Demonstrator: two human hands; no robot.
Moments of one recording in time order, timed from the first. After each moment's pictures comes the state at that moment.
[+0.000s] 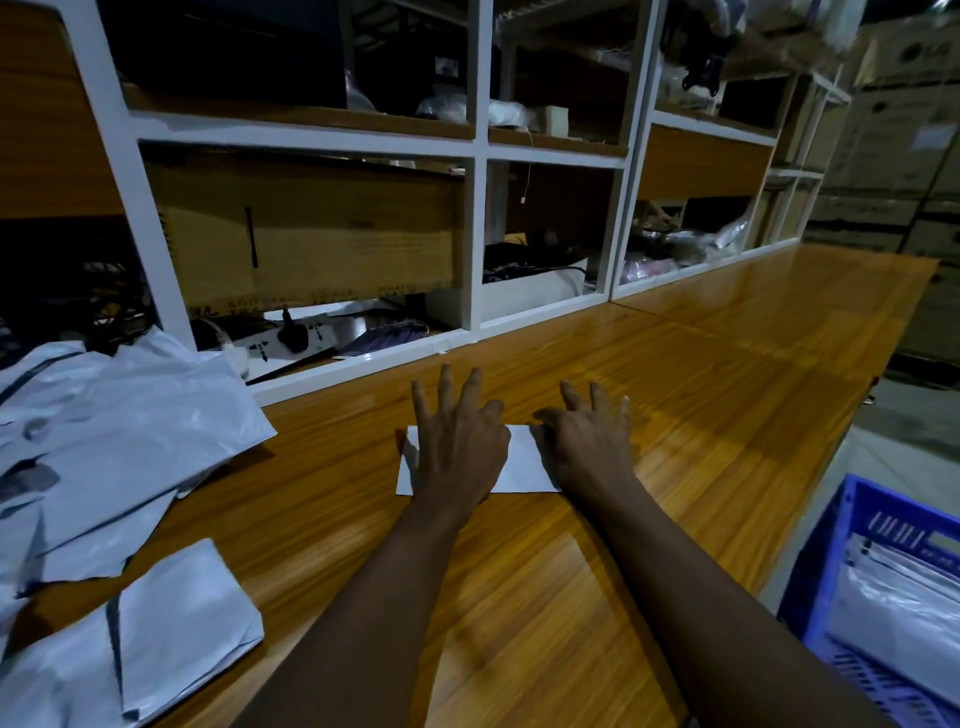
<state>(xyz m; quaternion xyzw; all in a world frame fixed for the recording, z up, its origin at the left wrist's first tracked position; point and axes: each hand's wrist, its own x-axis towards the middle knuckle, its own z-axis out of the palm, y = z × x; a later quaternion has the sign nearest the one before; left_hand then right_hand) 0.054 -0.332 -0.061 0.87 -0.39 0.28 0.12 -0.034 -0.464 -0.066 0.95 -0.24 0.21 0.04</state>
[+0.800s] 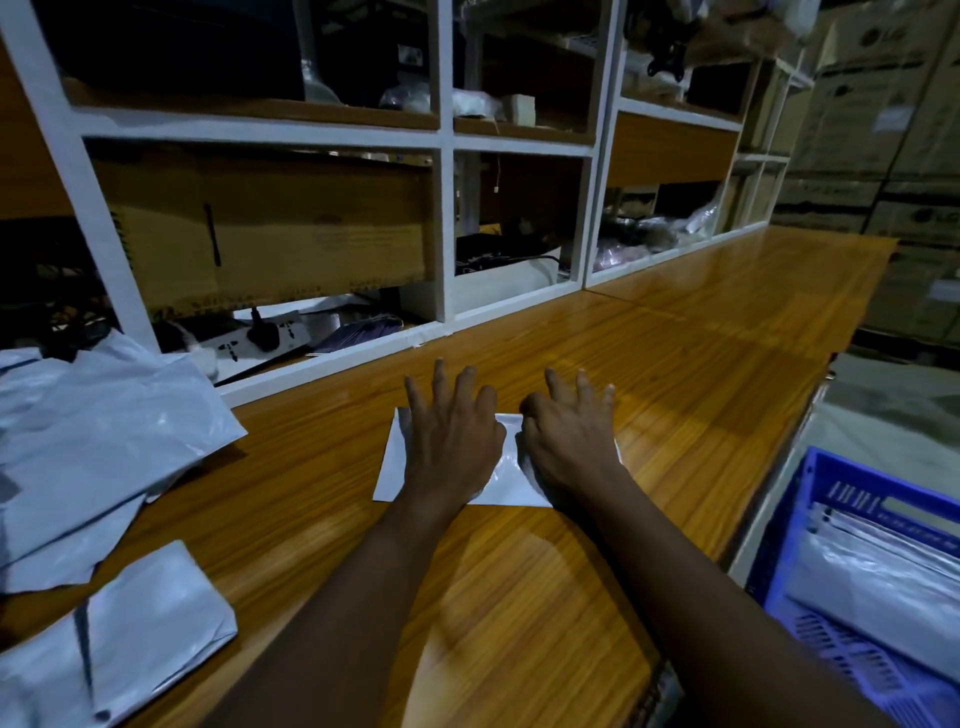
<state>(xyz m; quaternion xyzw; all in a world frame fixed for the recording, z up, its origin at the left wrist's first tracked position) 0.038 -0.342 -0.060 0.86 -0.42 0.27 0.09 -0.062 -0.452 -0.056 0.95 -0.23 0.22 0.04</state>
